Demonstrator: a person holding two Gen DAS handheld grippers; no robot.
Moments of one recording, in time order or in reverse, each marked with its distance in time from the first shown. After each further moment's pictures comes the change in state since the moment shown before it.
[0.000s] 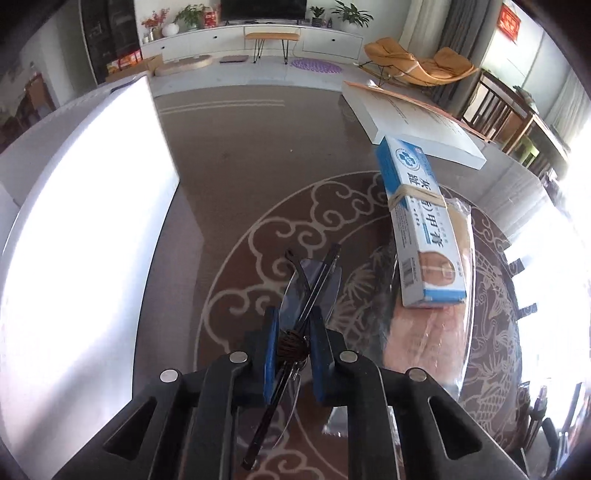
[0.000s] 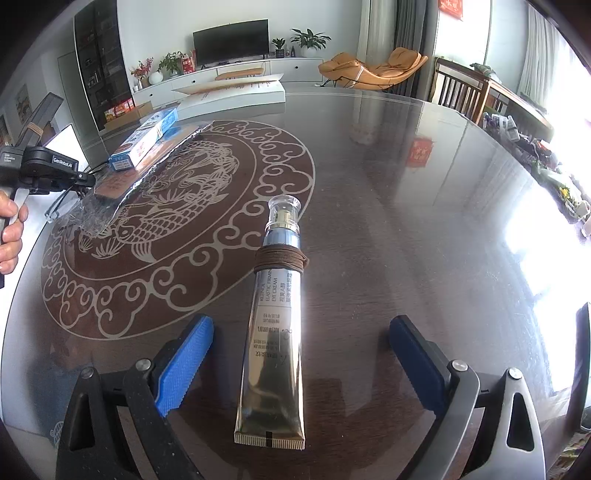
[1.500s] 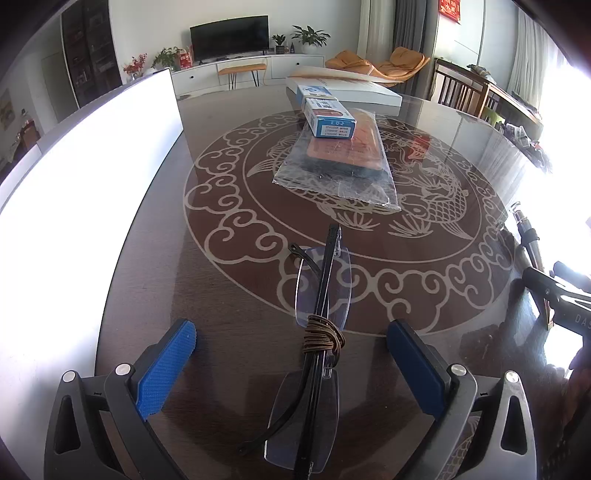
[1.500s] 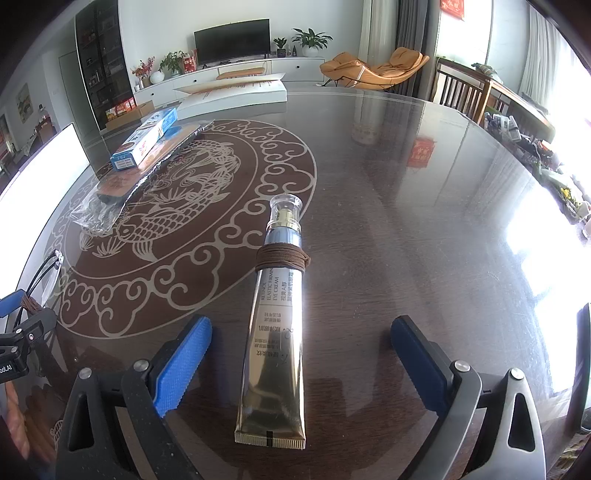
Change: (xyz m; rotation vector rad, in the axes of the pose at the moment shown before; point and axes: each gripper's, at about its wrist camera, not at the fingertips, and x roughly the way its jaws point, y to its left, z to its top) left arm -0.056 -0.028 -0.170 0.175 -0.145 0.017; right arm 0.000 0.001 0.000 -0.003 0.001 0.002
